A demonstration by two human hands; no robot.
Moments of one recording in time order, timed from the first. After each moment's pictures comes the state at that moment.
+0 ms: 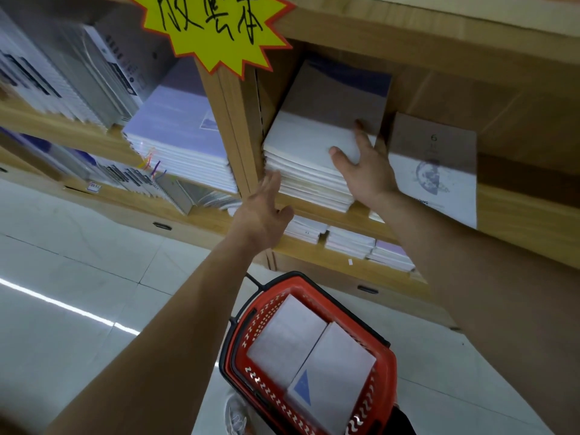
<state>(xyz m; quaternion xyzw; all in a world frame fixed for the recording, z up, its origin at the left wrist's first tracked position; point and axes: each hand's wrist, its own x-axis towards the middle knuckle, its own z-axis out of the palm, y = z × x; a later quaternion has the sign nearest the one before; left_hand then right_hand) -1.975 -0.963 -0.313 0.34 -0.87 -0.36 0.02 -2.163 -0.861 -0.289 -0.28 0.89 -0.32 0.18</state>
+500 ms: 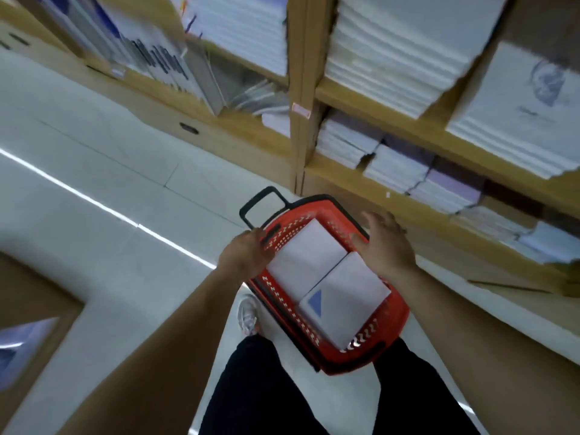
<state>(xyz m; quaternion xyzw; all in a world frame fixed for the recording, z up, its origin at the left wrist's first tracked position) -1.791 -0.883 -0.466 0.49 -0.76 -0.38 -0.21 -2.014 -0.726 -0.460 -0.35 0.89 -0.07 0.29</state>
